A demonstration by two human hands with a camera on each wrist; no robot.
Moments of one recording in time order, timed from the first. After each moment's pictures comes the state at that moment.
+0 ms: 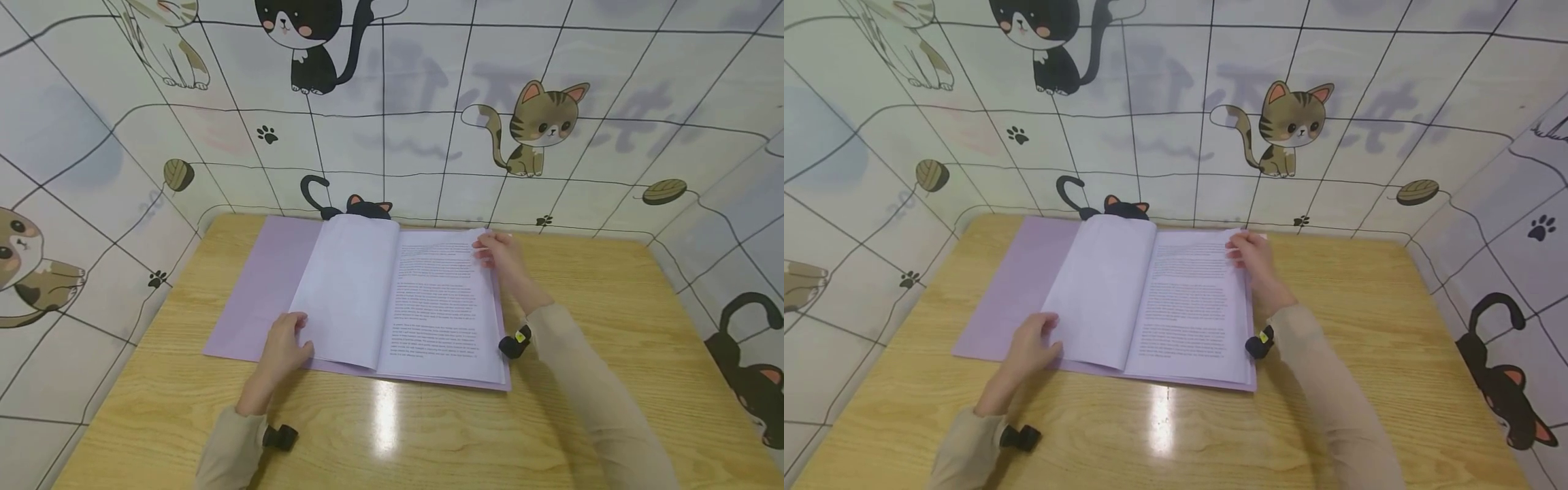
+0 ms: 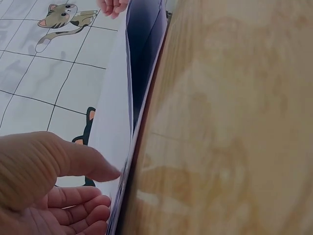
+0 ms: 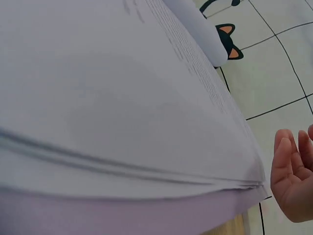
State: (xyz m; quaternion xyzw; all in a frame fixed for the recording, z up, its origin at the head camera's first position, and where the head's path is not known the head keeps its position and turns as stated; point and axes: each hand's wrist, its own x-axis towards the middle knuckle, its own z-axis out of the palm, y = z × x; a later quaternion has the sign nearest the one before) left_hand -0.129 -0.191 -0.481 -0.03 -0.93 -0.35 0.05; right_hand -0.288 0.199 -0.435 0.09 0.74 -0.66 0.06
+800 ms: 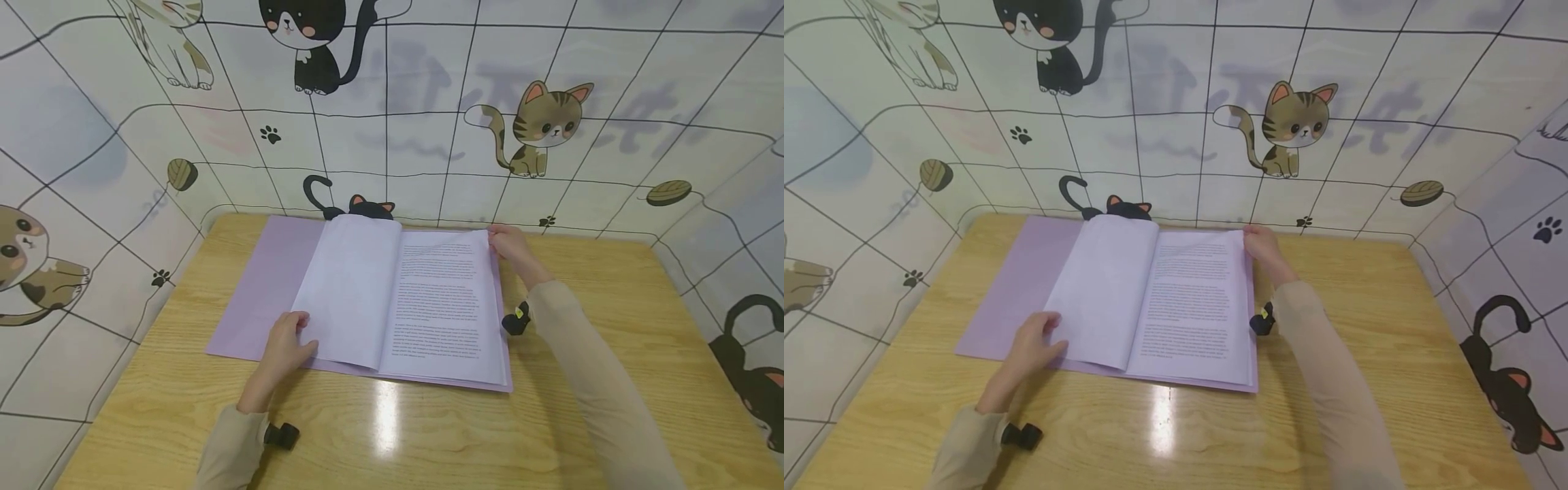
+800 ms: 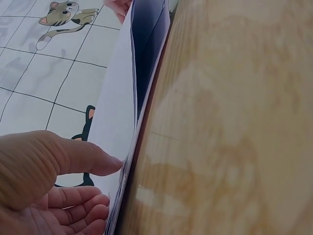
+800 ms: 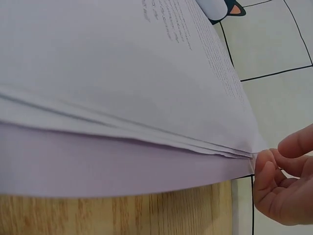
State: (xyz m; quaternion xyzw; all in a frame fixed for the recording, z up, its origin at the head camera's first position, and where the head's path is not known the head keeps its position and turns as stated) left_hand -0.130 -0.192 -0.478 -0.02 -0.93 -0.36 0.04; right_hand -0.323 0.211 -0.428 0.09 0.86 -0.50 0.11
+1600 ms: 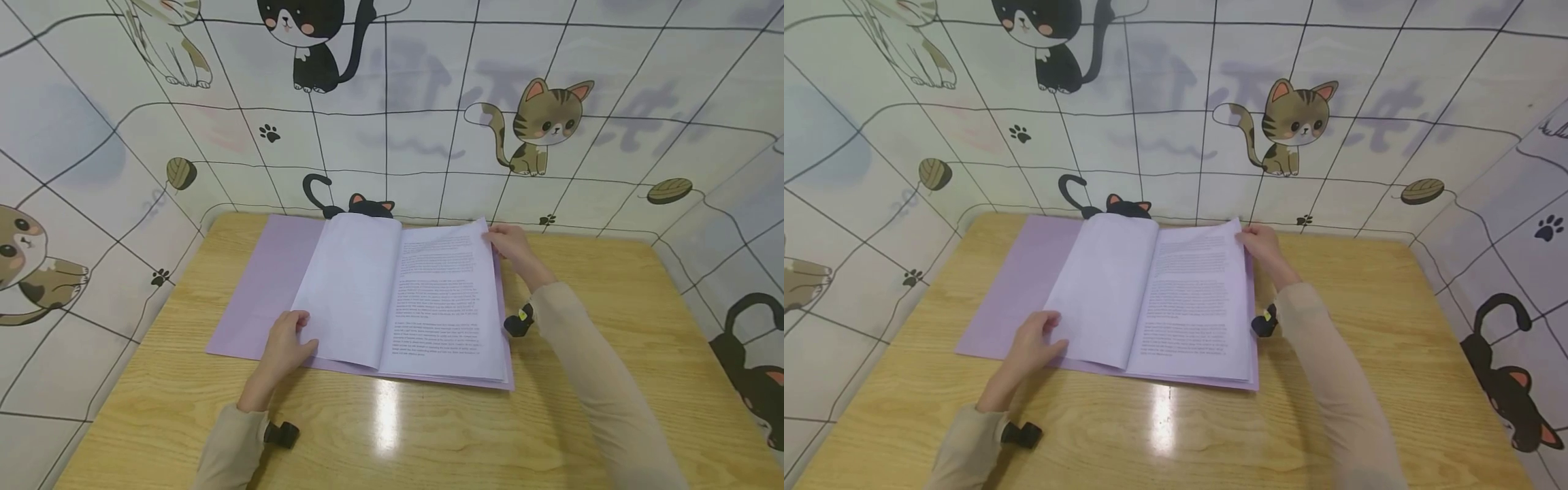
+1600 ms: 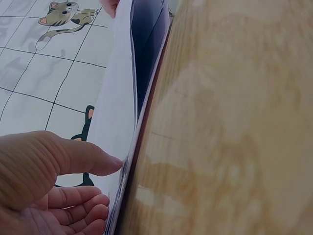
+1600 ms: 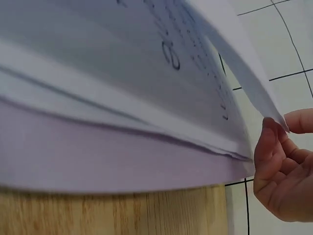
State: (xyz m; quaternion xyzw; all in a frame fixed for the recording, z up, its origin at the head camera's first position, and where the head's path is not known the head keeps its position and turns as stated) left_hand -0.132 -0.193 -0.481 -0.02 -0.93 -0.36 0.03; right_hand -0.314 0.210 -0.424 0.09 0.86 -0.49 0.11
